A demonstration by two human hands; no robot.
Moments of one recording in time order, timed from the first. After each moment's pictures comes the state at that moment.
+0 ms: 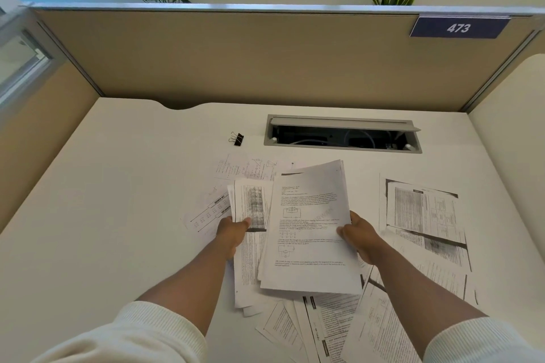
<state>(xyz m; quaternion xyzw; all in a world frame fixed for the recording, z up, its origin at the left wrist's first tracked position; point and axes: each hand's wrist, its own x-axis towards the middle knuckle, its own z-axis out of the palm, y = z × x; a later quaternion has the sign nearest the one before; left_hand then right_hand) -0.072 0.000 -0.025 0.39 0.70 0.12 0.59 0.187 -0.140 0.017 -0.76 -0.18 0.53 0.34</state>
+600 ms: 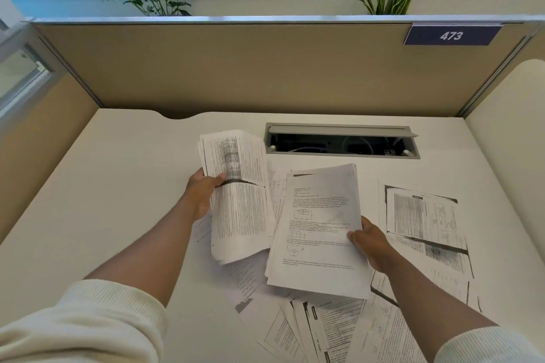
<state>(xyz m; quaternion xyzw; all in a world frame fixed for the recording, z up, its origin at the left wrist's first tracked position) -0.087 0.093 0.055 0.41 0.57 0.30 0.64 0.204 -0.148 0.016 -0.76 -0.17 0.51 0.37</state>
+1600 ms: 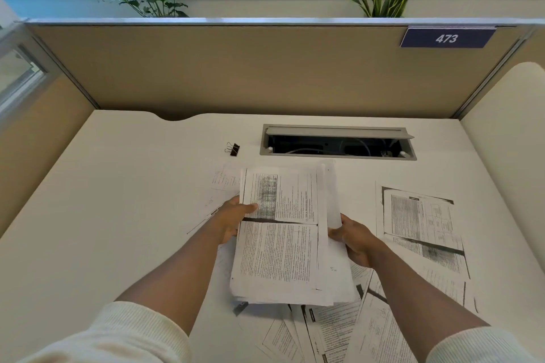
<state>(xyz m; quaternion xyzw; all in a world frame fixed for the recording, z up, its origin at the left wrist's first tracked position) -0.051 0.045 0.018 0.43 0.59 0.10 0.68 0.194 -0.126 0.014 -0.62 -0.13 0.65 0.42</state>
